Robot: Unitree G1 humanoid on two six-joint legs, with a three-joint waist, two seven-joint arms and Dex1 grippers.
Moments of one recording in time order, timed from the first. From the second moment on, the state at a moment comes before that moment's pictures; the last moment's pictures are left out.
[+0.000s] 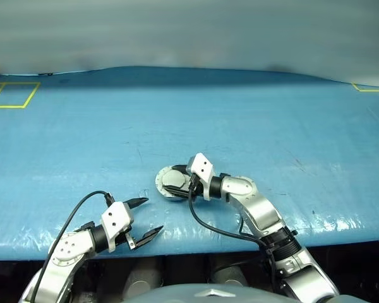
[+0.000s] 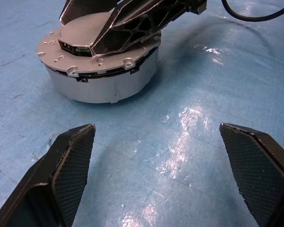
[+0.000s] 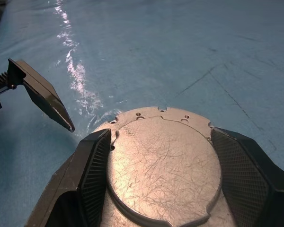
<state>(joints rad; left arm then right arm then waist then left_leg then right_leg) 0.36 0.59 -0.09 -0.32 -0.20 -0.01 -0.80 -0.31 -0.24 0.36 0.00 0.14 0.32 0.80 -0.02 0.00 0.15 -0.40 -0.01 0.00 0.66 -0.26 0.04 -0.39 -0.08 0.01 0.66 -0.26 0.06</state>
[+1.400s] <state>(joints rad) 0.32 0.46 -0.04 -0.36 -0.30 0.06 -0.68 -0.38 -0.24 0.42 0.06 0.01 0.29 0.75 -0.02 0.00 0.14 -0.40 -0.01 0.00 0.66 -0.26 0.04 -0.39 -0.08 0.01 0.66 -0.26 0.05</state>
